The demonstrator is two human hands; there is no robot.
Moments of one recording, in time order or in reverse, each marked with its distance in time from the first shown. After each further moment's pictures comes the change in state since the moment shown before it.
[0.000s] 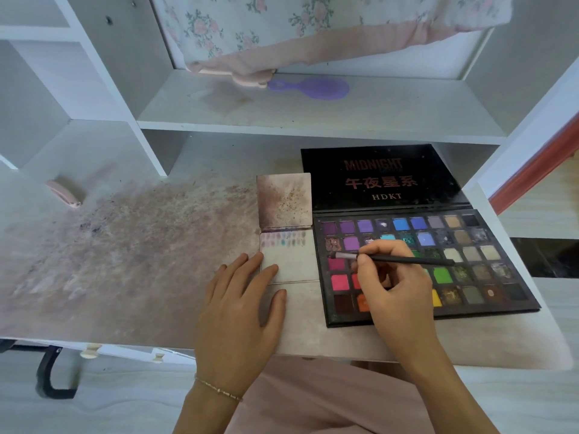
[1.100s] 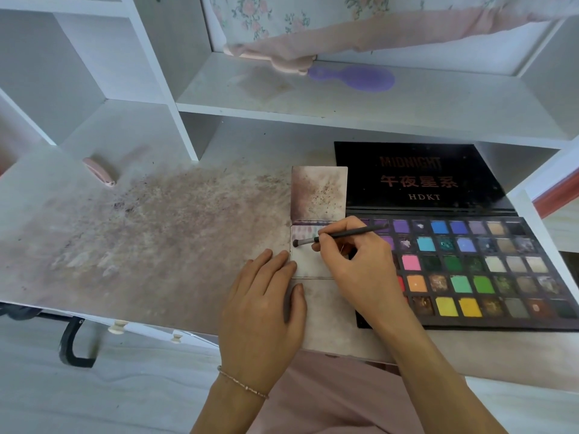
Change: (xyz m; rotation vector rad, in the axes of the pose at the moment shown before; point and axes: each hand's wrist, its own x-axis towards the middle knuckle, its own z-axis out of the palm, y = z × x) left_hand -0.005 -0.003 0.003 -0.043 0.123 -0.013; right_hand 0.025 -0.016 0.060 -0.017 -0.258 0.060
